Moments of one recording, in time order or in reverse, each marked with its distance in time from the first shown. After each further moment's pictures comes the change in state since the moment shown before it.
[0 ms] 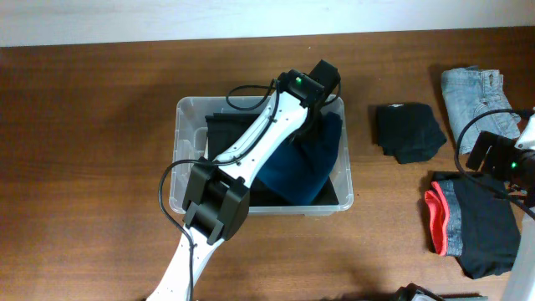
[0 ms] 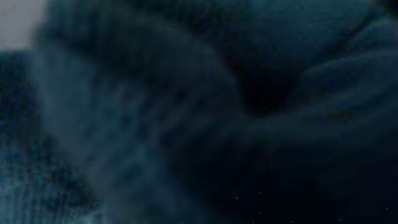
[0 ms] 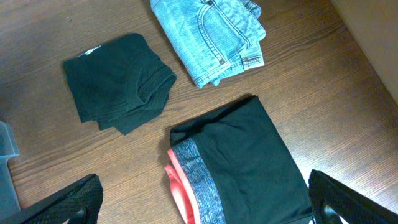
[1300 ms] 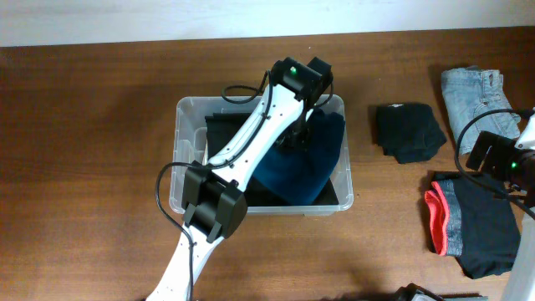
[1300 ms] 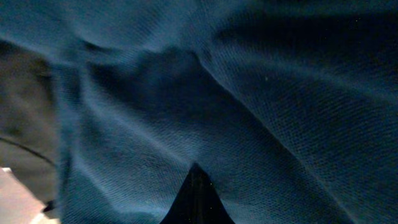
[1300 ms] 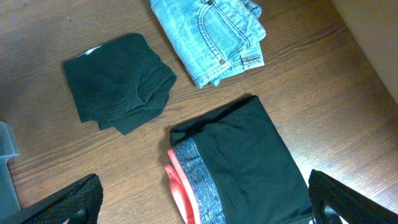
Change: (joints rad) left arm 0.014 0.008 0.145 -0.335 0.140 0.190; right arm 0.000 0.000 0.000 0.000 0.000 0.000
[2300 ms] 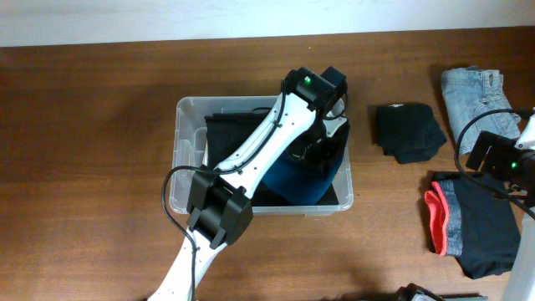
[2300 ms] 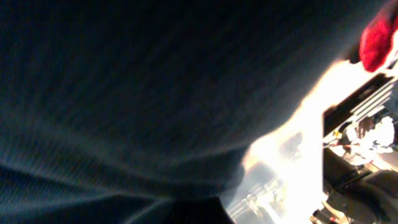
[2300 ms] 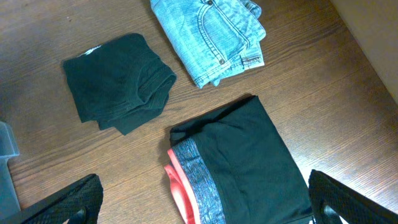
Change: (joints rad) left arm -0.062 -0.017 -0.034 0.061 0.434 0.040; right arm 0.000 0.000 0.000 0.000 0.000 0.000
